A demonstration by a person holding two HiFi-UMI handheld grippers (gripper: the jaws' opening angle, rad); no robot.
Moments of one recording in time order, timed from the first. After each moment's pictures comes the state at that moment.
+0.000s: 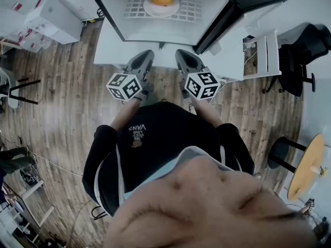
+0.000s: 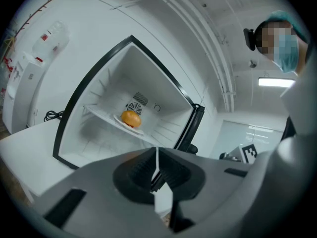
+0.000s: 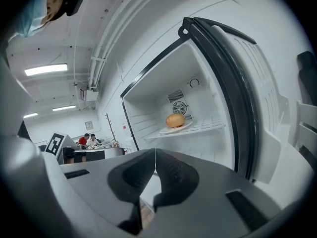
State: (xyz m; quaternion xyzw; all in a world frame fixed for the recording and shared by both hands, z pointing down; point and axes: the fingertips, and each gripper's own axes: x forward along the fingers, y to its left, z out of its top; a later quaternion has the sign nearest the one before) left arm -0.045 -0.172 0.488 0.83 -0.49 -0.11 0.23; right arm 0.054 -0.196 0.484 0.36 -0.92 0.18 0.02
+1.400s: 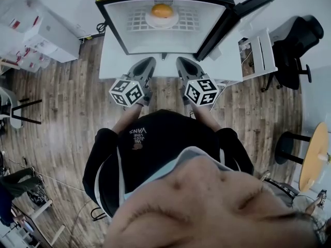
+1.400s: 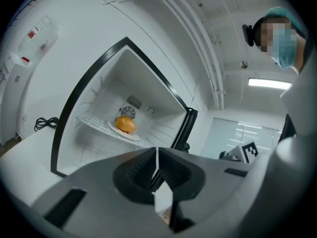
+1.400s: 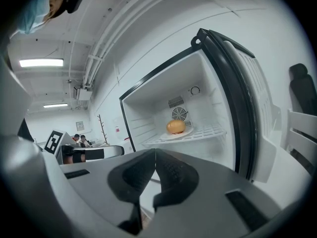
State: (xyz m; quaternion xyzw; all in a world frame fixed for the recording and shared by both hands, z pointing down) left arm -0.066 -0.173 0.466 0.86 -0.45 -0.09 0.21; right arm 0.034 -0.186 0.465 0.41 -0.90 0.16 0.01
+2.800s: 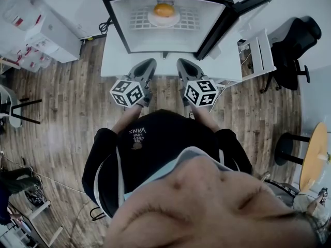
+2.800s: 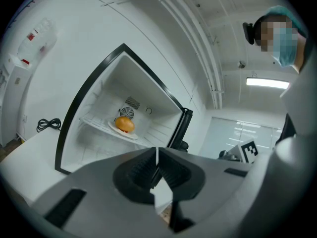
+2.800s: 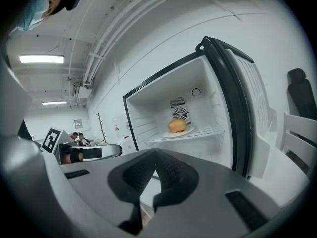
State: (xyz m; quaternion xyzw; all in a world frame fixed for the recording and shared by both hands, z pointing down) left arm -0.069 -0.149 0.465 0.87 -0.44 -0.09 0.21; right arm 0.031 -0.164 0.465 0.42 -0.89 0.16 0.02
